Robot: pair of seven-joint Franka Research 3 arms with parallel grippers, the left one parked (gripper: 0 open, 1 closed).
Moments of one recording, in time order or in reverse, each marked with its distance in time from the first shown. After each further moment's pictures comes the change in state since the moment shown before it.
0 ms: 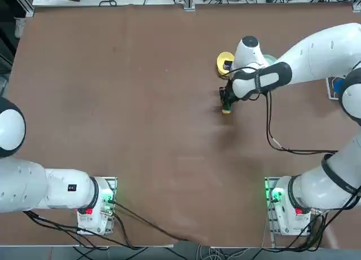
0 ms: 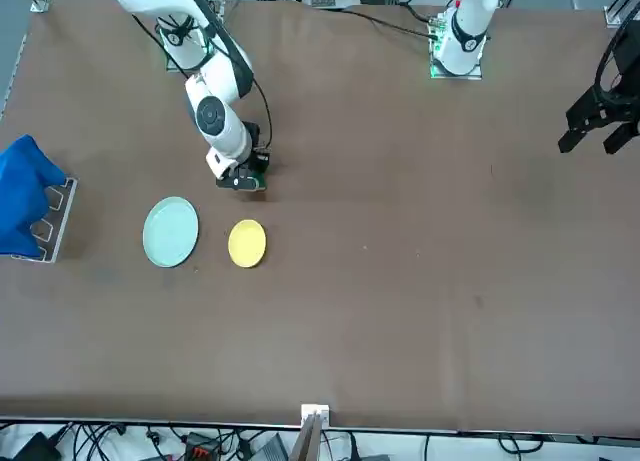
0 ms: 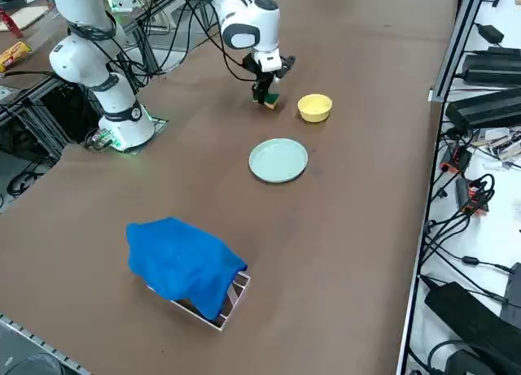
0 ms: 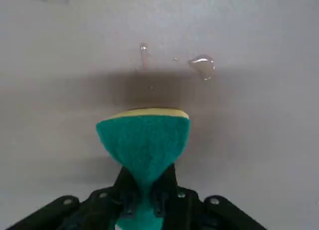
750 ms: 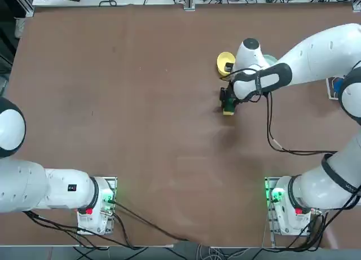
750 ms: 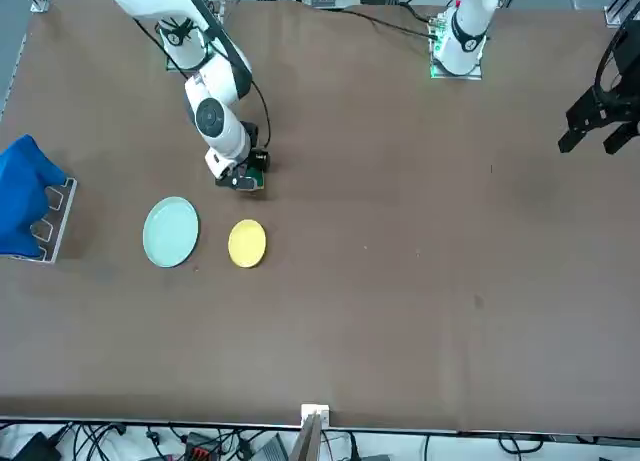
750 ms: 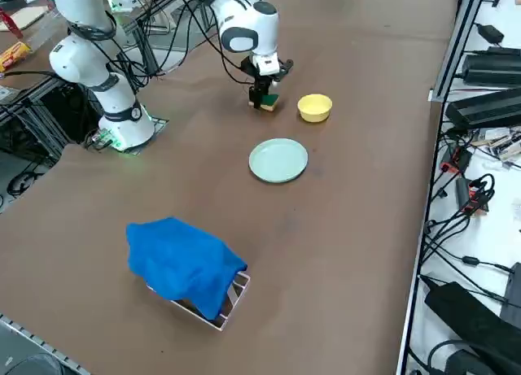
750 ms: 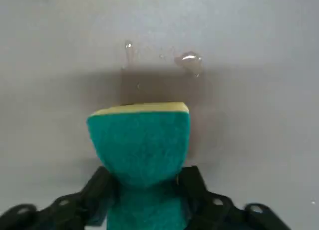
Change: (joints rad) arm -0.007 -0.006 -0.012 -0.010 -0.001 0.012 0.000
